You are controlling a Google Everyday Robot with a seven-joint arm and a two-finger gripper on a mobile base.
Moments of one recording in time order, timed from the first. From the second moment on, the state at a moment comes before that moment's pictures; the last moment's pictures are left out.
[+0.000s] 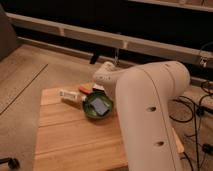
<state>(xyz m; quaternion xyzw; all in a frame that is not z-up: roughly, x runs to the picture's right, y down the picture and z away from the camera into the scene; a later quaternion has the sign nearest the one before) 0.089 0.078 0.901 -0.10 0.33 0.64 0.68</state>
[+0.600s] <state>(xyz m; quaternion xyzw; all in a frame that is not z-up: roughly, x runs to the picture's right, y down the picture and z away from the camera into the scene) 0.059 0.078 0.923 -0.12 0.32 0.63 0.70</state>
